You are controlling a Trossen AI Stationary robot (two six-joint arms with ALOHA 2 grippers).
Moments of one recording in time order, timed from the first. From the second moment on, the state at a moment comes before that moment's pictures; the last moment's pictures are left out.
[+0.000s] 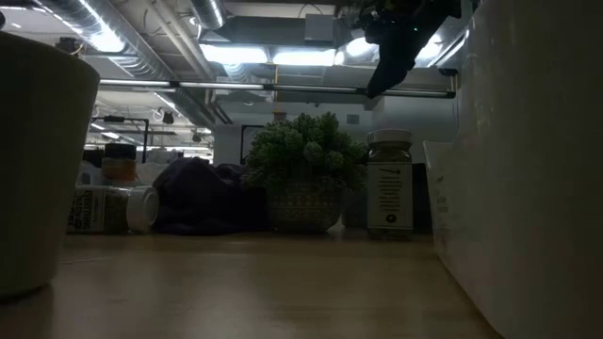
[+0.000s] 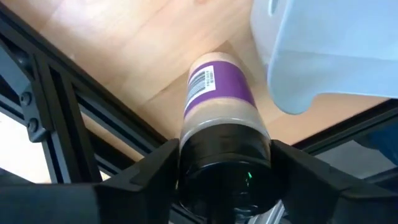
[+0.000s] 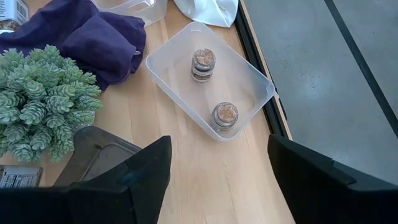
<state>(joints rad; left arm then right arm) -0.87 1.42 0.97 -0.98 0.25 -1.80 -0.62 1.51 1.53 -0.87 -0.20 -0.37</state>
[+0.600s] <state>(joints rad) -0.85 1.34 0.97 -0.99 0.28 -1.78 -0.62 1.51 1.53 -0.87 -0.20 -0.38</state>
